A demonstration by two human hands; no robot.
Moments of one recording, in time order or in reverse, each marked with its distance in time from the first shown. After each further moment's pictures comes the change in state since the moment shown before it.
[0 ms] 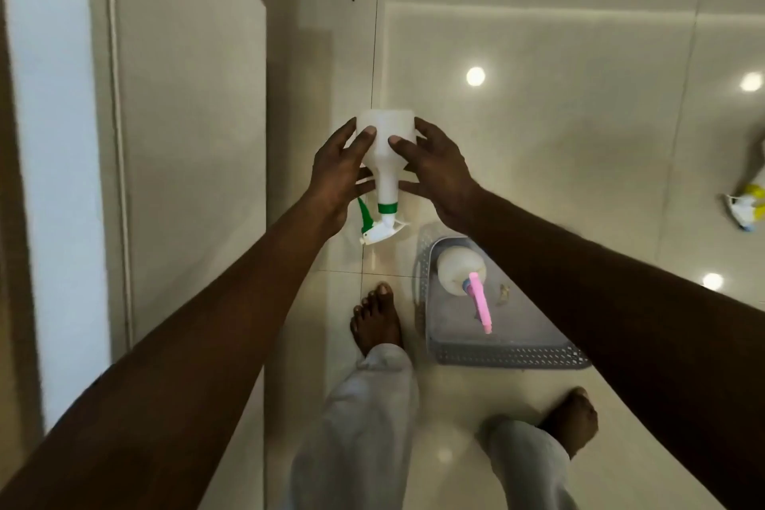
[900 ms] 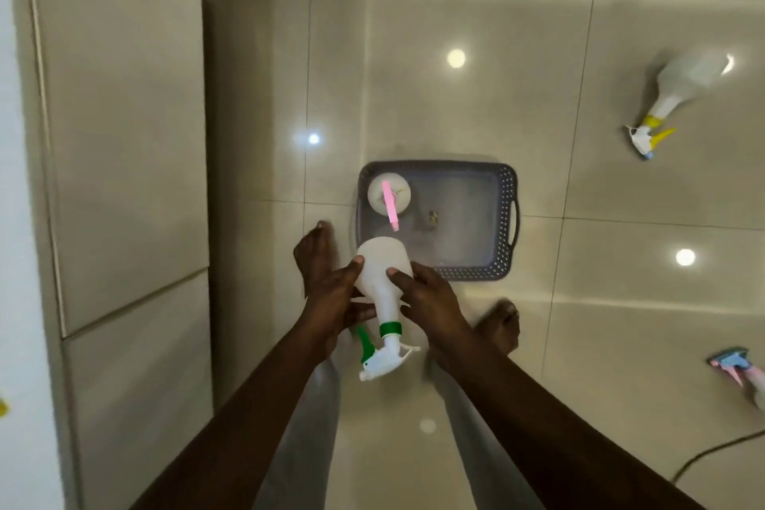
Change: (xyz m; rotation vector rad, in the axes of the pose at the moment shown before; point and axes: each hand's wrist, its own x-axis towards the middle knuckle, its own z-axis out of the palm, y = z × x) left_hand -0.265 -0.189 0.066 0.020 0.042 -0.367; right_hand -0.256 0.188 -0.122 -0.066 0.120 0.339
